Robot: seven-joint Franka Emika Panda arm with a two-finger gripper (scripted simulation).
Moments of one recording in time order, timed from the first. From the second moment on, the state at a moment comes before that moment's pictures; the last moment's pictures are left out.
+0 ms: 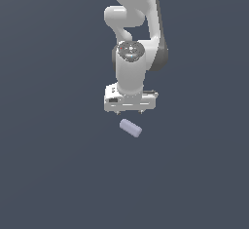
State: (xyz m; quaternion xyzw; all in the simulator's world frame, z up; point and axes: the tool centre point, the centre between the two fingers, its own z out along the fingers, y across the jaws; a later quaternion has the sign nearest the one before) arm -0.010 0.022 0.157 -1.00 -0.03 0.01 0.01
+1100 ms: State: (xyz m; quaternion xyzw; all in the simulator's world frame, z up) arm -0.010 0.026 0.135 -0.99 -0.14 0.01 0.01
